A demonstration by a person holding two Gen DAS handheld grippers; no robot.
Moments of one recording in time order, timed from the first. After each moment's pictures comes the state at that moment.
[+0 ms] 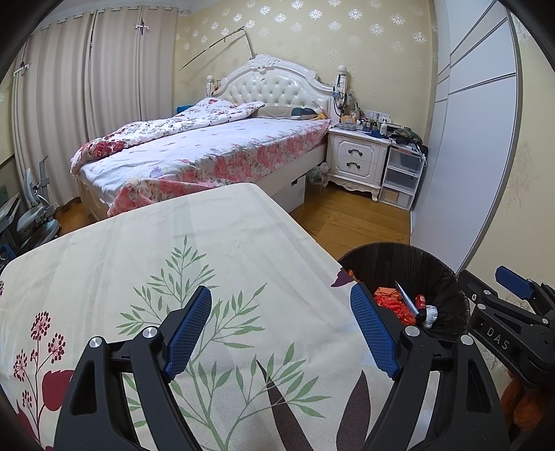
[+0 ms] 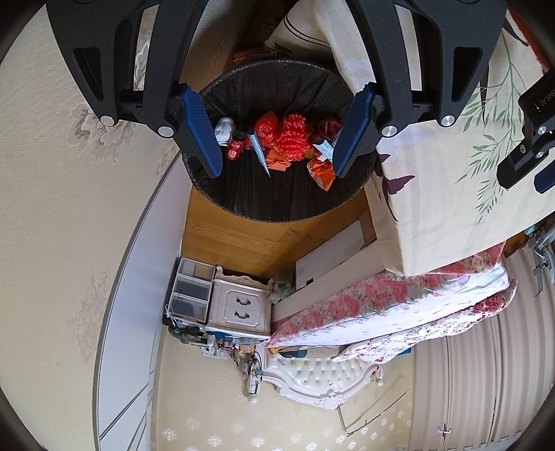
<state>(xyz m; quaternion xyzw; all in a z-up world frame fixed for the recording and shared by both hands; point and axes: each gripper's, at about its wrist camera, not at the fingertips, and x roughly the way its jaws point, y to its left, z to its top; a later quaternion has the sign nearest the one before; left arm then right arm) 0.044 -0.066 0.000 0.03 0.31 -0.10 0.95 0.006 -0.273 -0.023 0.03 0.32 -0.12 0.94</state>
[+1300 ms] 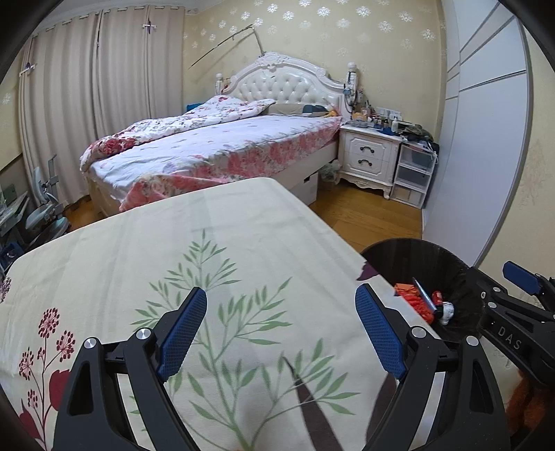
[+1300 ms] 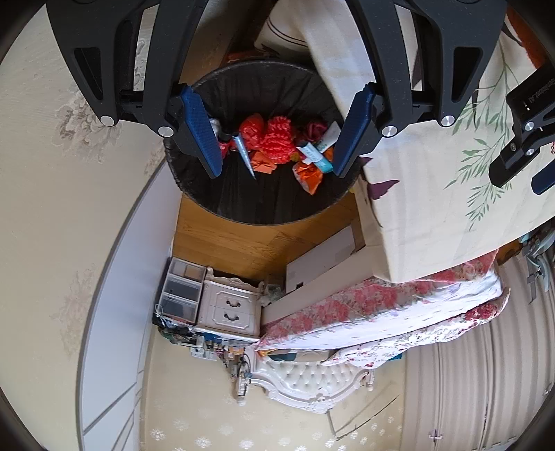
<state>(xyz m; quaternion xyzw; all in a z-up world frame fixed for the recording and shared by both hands) 0.048 -0.049 -0.006 0.03 0.32 -0.07 0.95 0.006 -0.248 -0.030 0.02 0.32 -0.10 0.94</state>
